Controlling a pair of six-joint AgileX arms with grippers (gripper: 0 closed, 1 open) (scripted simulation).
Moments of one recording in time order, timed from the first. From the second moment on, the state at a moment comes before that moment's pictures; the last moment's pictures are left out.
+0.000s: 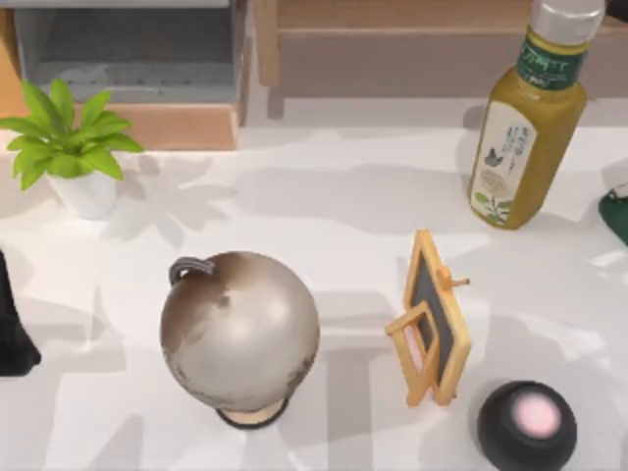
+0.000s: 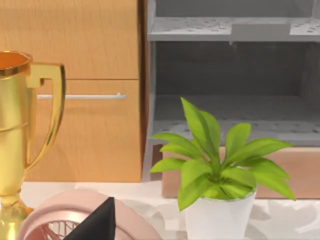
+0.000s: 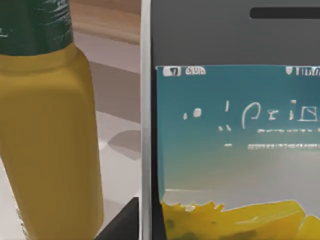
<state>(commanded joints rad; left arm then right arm) 0.00 0.00 0.00 0.00 0.00 0.00 -0.54 1.34 0.58 0.39 -0.92 -0.32</state>
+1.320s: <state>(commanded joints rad) 0.00 0.00 0.00 0.00 0.00 0.00 -0.40 1.51 0.64 0.56 -0.79 -0.24</state>
